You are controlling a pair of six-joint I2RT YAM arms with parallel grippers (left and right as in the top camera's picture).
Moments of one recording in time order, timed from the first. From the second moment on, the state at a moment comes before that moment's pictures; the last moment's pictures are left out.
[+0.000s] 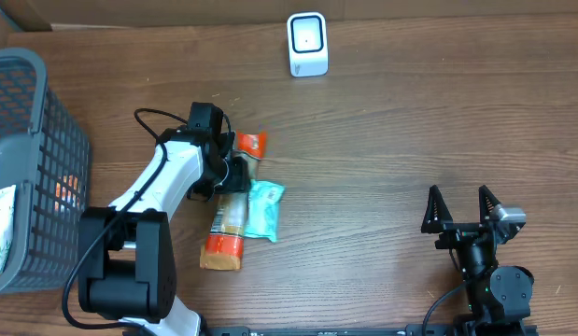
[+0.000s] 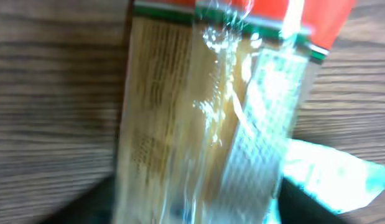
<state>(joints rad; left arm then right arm) -0.10 1.77 1.11 -0.79 0.17 -0.15 0.11 0.01 0.02 -0.03 0.01 0.28</state>
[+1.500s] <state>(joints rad) 0.89 1.72 2.25 -1.53 0.19 -0.33 0.11 0.01 0.02 -0.03 0.01 0.28</state>
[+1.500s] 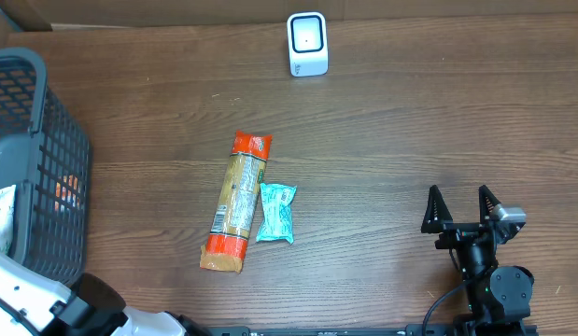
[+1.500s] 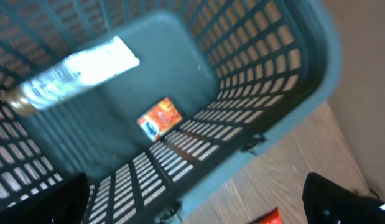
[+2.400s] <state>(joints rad) 0.94 1.75 1.48 -0.87 0.21 -0.08 0.11 0.01 0.02 -0.03 0.01 0.28</state>
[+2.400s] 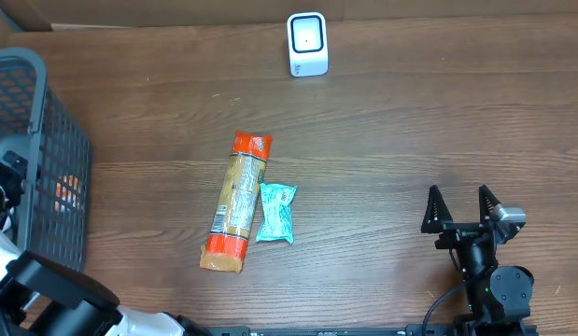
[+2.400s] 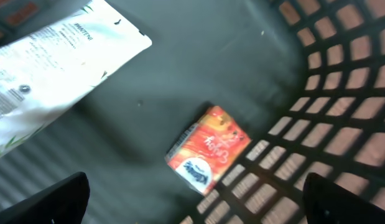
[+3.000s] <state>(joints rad) 0.94 2.01 1.46 -0.83 0.21 0.03 0.11 0.01 0.02 -0.03 0.01 0.28</state>
